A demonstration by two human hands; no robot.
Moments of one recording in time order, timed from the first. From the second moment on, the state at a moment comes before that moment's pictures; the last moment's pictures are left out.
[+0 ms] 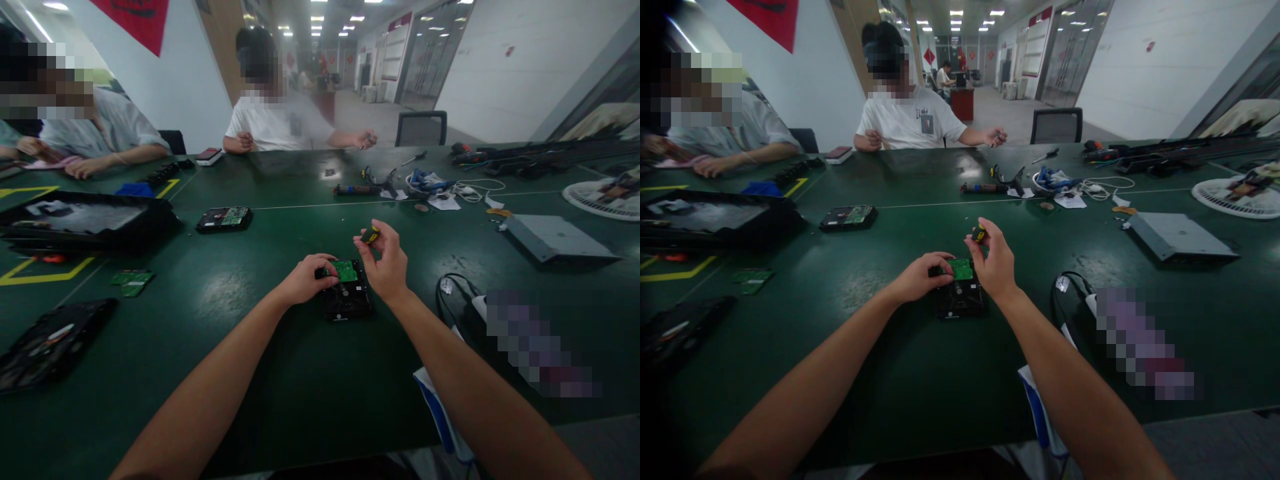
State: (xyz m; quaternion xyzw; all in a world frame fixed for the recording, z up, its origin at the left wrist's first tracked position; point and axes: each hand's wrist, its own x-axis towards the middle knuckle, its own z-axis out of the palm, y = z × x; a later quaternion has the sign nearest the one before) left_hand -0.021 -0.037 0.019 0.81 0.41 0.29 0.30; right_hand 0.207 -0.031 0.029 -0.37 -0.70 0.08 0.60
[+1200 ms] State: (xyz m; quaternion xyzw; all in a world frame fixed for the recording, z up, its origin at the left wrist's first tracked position) left_hand -0.021 -0.038 0.021 0.82 0.40 0.28 0.30; right_hand 0.207 -0.033 0.035 -0.40 -0.74 0.01 0.54
